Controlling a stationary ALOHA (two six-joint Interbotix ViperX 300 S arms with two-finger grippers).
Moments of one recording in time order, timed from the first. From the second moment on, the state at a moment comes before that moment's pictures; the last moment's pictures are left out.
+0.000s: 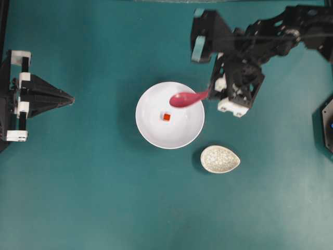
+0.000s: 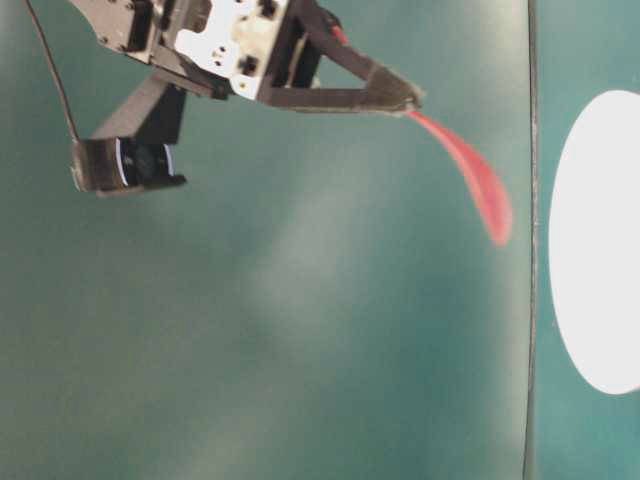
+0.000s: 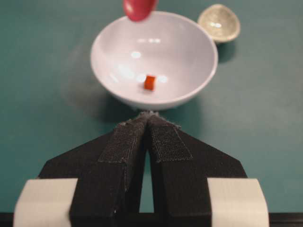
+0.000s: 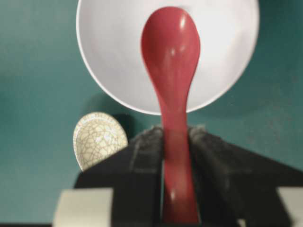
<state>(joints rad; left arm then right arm) 0.05 -0.89 1.17 0.01 0.08 0.01 -0.24 -0.13 0.40 0.33 0.91 -0.17</state>
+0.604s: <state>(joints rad) 0.05 -0.89 1.17 0.01 0.08 0.01 -0.17 0.01 0.36 0.25 0.94 -0.15</state>
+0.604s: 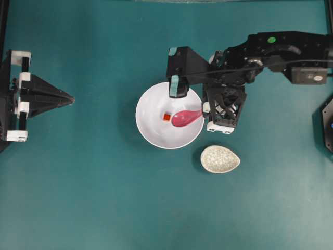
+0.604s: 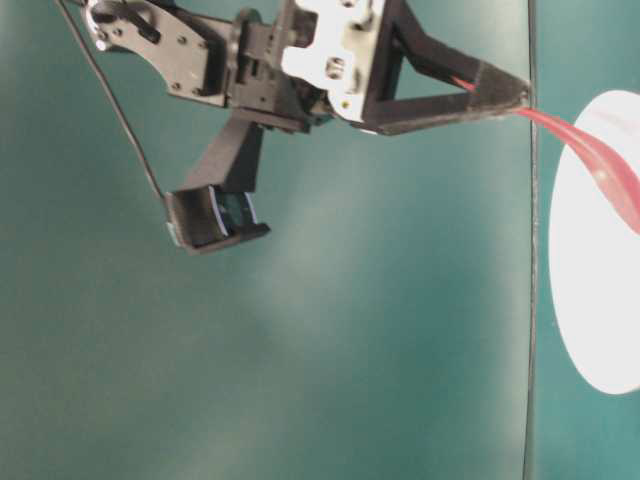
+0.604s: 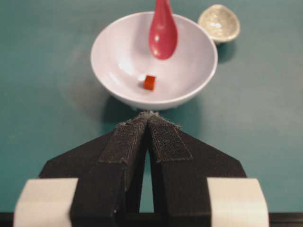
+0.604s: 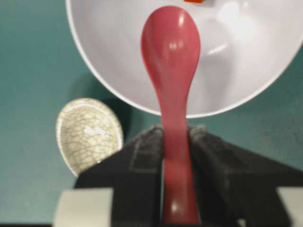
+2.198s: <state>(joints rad) 0.05 -0.89 1.17 0.01 0.08 0.01 -0.16 0.15 0.28 0.20 0.81 -0.15</state>
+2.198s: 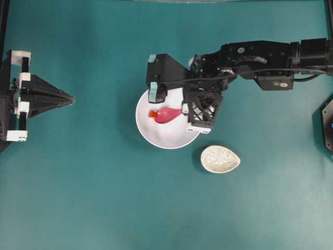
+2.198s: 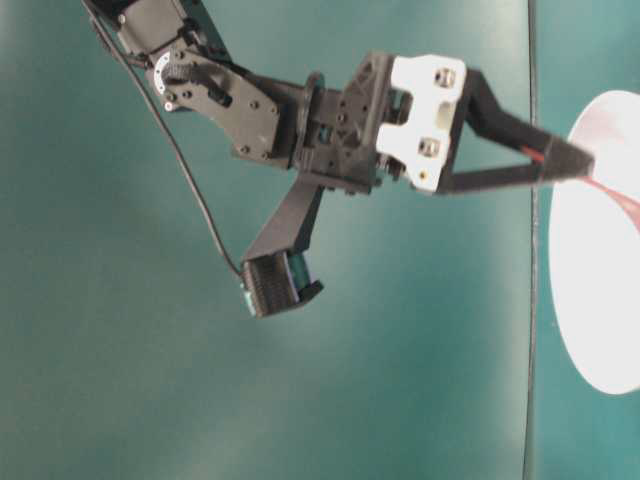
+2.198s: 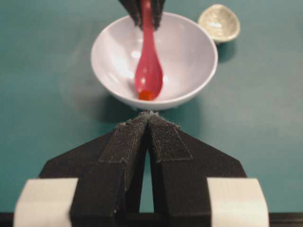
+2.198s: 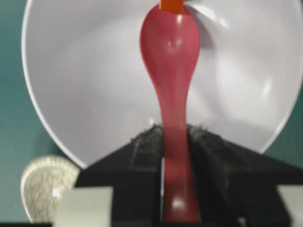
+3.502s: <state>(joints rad) 0.05 -0.89 1.17 0.01 0.08 0.01 -0.12 0.01 0.41 0.21 0.56 -0.13</state>
